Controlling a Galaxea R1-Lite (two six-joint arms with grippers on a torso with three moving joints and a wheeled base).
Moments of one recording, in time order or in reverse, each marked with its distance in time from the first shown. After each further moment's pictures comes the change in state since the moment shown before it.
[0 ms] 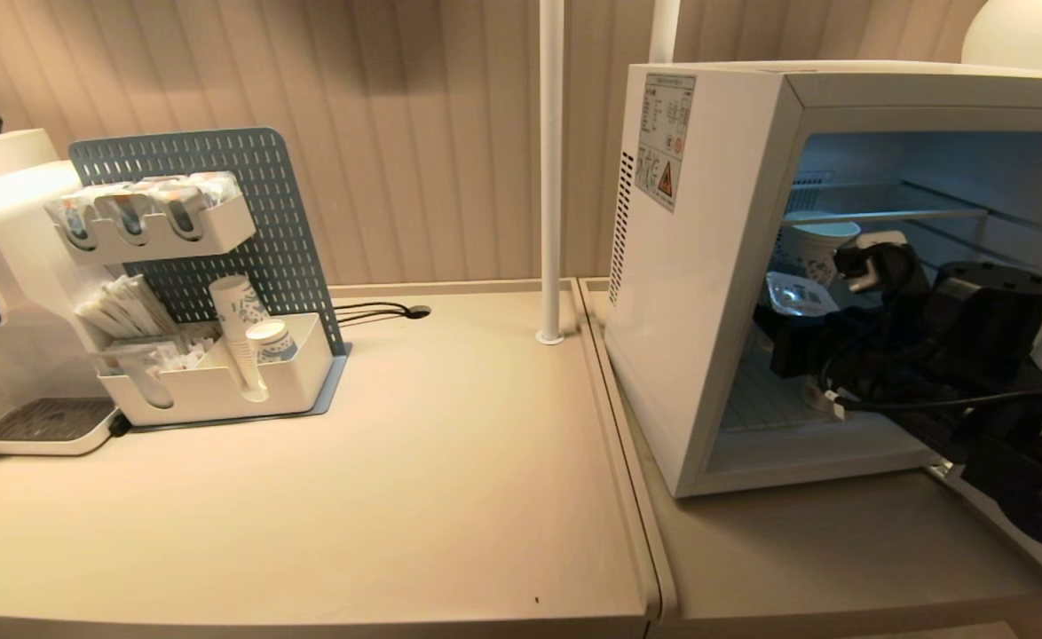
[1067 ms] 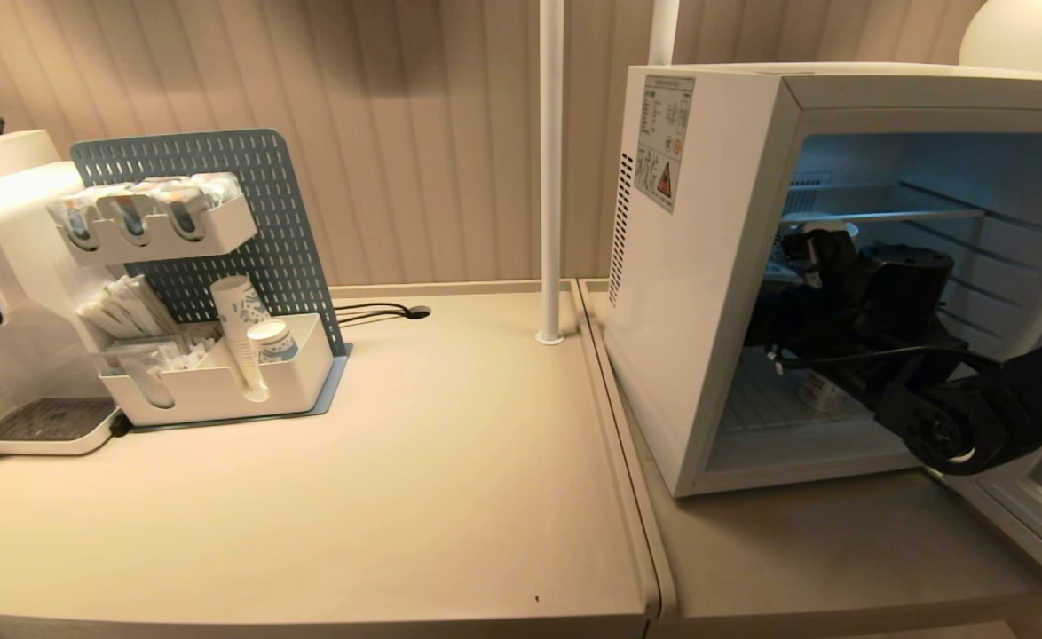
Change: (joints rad) left arm 0.000 0.000 0.000 0.000 0.000 0.000; right arm -0.052 0.213 -0.233 0.068 -0.008 -0.015
